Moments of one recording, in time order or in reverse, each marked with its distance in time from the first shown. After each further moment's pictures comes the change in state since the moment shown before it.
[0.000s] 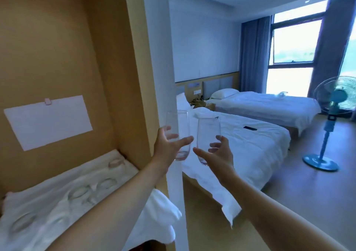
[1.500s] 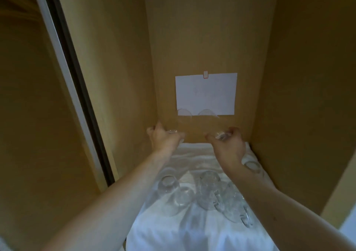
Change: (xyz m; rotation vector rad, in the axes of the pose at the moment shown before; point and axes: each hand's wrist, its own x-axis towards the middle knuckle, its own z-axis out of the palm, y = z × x) left_hand -0.016 -0.019 -0.388 0.465 1.066 -0.229; right_hand -0.068 -0.085 0.425 -0.025 -0.538 -0.108
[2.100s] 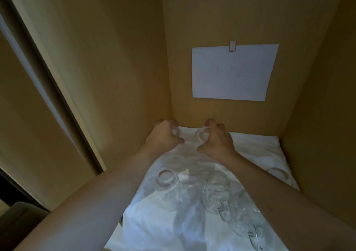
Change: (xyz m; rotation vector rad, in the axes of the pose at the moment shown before) left_hand 0.073 -0.066 0.022 0.678 -0.189 0.065; right_hand 0.058 0.034 0.079 -0.452 -0.667 -0.363
